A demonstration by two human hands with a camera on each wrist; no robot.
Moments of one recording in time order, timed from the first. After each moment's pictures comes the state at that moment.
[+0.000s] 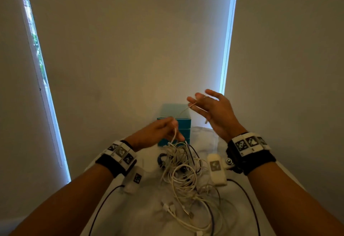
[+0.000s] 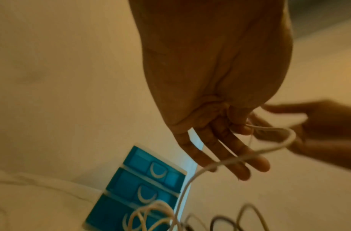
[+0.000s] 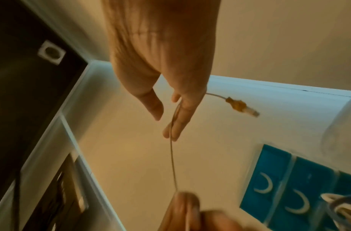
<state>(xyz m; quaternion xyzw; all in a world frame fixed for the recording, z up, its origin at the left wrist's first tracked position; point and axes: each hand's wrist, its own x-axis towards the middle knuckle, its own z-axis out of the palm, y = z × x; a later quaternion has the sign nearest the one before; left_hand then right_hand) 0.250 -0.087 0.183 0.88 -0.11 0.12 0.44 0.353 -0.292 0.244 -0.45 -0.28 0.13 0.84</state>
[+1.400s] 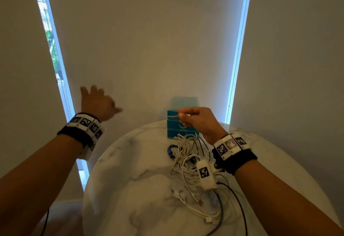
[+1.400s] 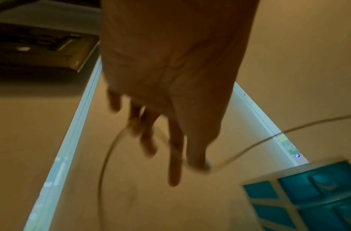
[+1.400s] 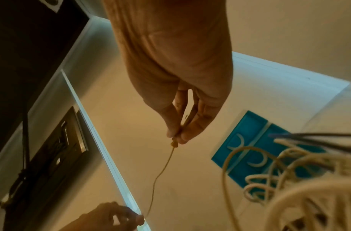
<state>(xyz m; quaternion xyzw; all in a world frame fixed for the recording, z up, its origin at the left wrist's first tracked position) 0.165 0.060 0.234 0.88 0.36 0.17 -0.25 0.332 -0.240 0.191 -0.67 -0.32 0.10 0.66</state>
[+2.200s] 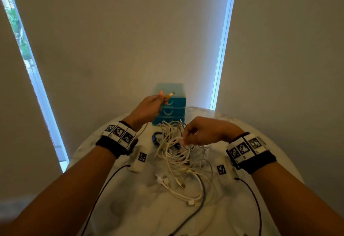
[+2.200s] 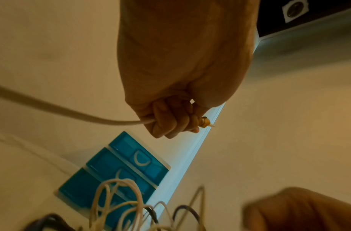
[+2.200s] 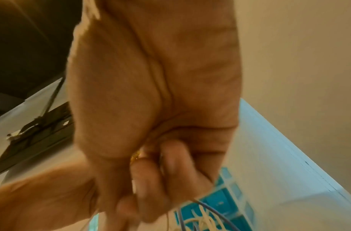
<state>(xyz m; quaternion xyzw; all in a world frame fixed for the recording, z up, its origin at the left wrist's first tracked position) 0.264 -0.100 0.174 0.81 0.09 0.23 0.53 0.353 -0.318 0.170 -0.84 -0.49 0.17 0.18</state>
